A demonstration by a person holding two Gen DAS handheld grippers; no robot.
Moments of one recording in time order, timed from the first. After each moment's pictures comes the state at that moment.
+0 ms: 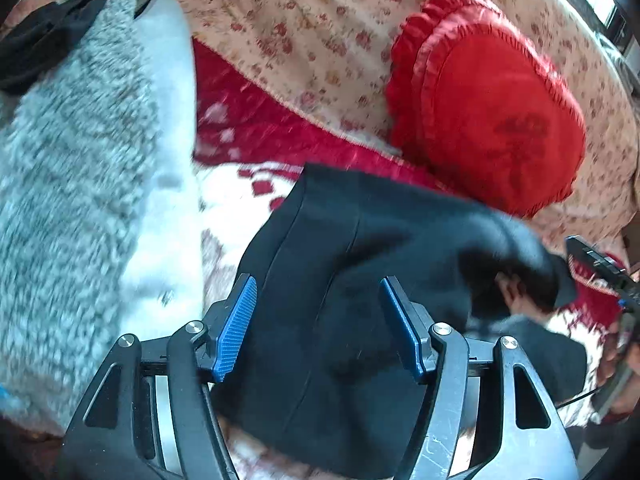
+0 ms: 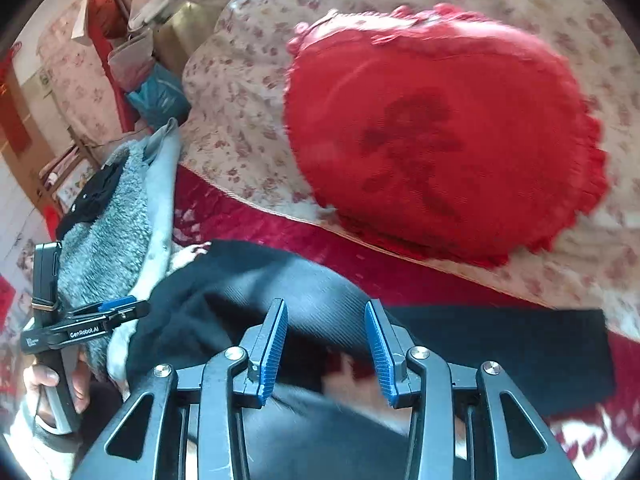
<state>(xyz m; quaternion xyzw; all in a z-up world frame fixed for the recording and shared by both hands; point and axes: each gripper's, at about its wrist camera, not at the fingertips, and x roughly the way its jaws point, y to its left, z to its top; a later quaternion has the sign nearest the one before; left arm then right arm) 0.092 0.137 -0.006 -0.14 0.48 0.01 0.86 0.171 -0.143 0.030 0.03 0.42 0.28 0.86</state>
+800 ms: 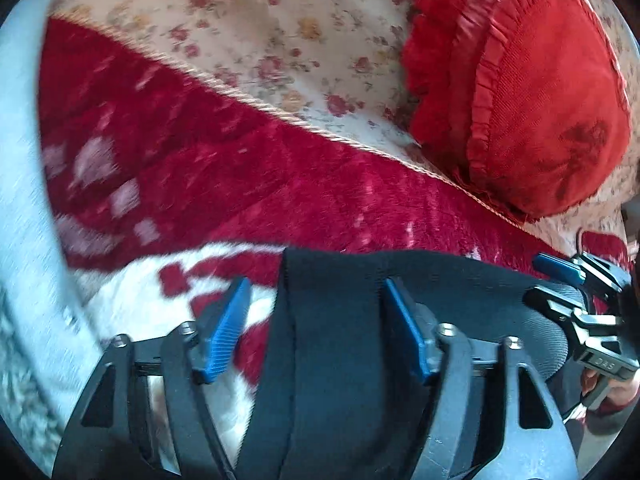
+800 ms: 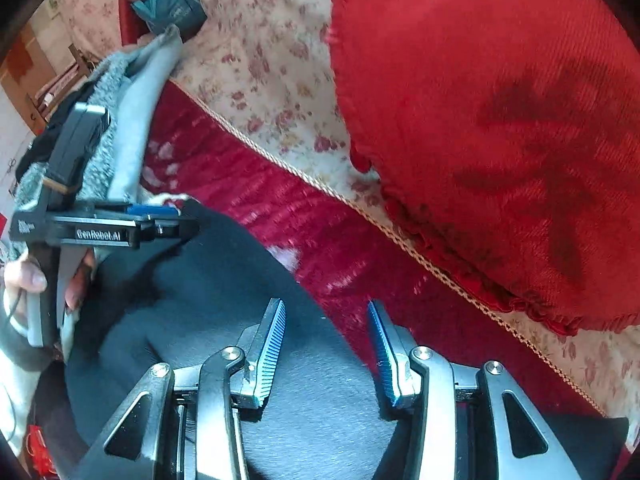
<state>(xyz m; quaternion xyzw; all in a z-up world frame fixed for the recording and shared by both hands) 0.228 0.147 -0.075 -0.11 0.58 -0.08 0.81 0.257 -0.049 -0.040 -0.09 0.50 0.32 0.80</state>
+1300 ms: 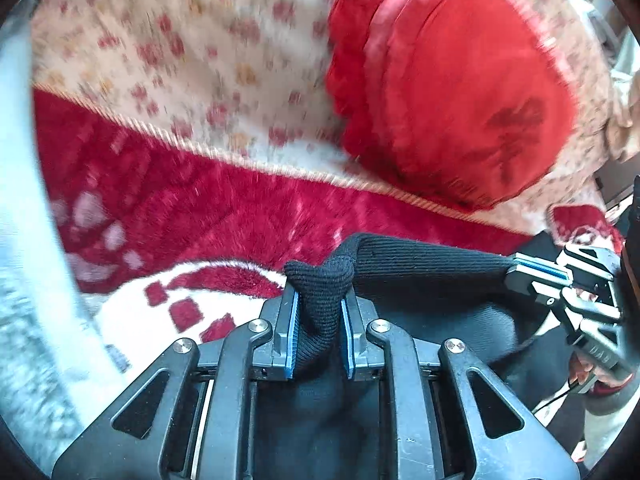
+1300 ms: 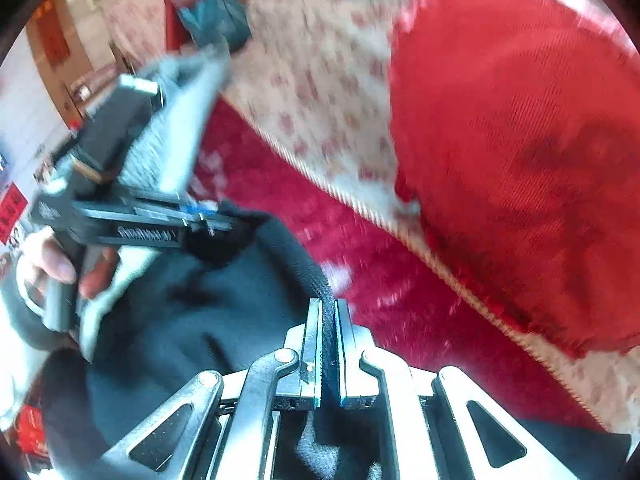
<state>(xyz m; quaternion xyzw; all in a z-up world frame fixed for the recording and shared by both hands) 0.197 0.133 -0.014 -0.09 0.51 -0.14 0.84 0.218 -0.043 -0.003 -0.08 0.43 0.37 0.82</state>
